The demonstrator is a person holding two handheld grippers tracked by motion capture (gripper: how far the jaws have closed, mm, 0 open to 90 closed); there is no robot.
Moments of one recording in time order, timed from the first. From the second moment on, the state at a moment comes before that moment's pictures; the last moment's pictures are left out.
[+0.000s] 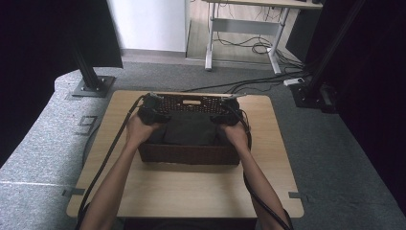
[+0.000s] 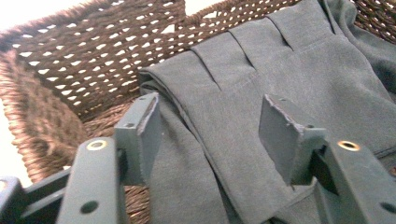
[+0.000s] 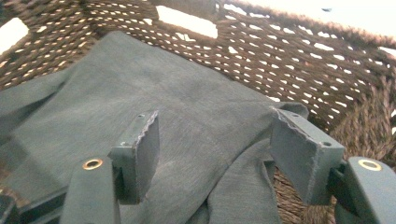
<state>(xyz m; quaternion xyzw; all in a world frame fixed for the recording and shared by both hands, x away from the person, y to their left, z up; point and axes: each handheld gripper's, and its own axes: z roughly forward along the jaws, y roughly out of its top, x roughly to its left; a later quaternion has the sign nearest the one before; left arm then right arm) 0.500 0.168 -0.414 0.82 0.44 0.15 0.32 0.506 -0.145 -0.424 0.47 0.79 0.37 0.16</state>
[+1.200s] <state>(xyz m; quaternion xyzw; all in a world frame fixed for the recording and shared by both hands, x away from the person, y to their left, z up) 0.421 0.204 -0.392 0.82 0.37 0.18 0.39 0.427 -0.183 -0.400 0.37 0.81 0.41 0.19</state>
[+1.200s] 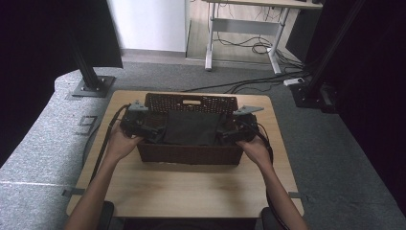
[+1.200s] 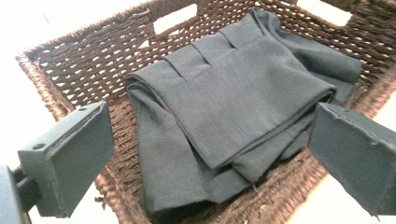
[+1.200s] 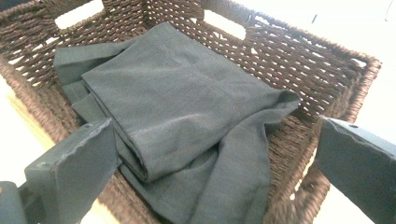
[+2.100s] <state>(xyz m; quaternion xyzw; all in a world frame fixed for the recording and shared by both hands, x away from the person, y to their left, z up) 0.356 0.243 -0.424 0.81 0.37 0.19 0.41 0.367 -0.245 -0.424 0.39 0.80 0.41 0.20</state>
